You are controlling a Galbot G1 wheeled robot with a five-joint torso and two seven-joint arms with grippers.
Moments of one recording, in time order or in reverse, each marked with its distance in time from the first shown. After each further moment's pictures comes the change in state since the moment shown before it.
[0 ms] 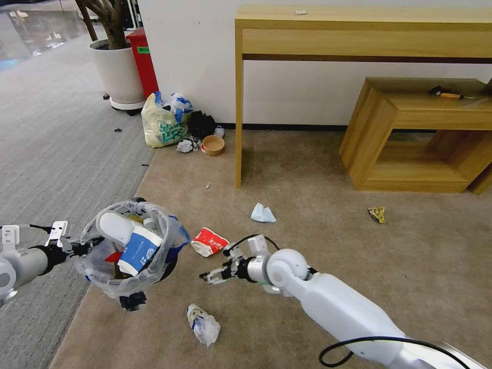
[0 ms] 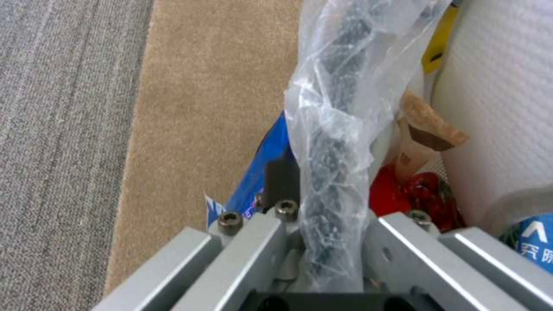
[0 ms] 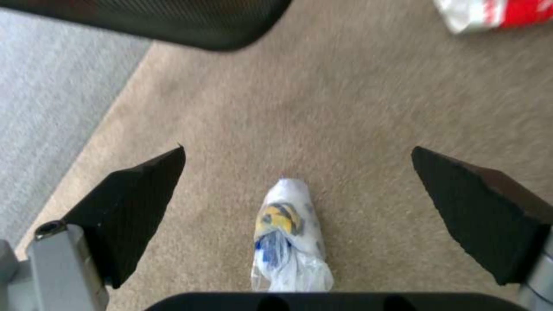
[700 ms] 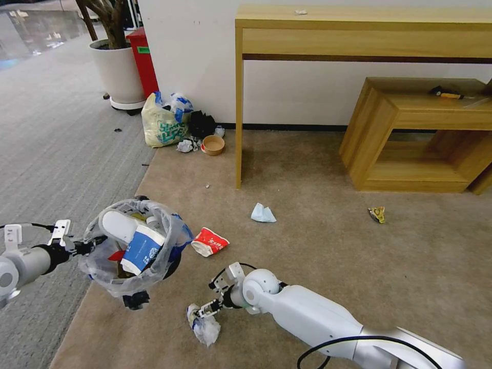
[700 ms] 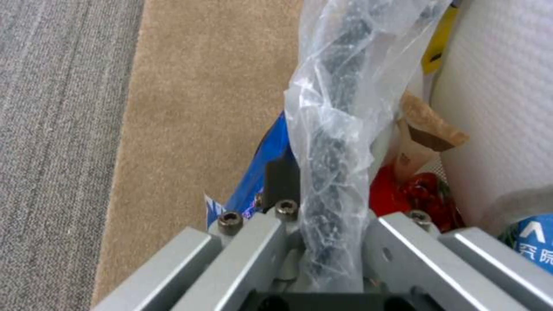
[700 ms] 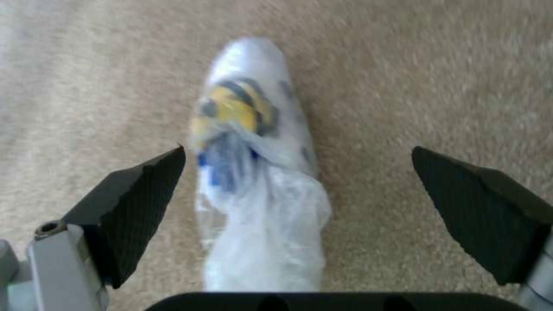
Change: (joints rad) left arm -0.013 0.014 0.009 -0.006 -0.008 0.000 0.008; right arm 0.046 0.175 -0.217 -0.426 0.013 -0.148 -0.088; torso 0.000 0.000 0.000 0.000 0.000
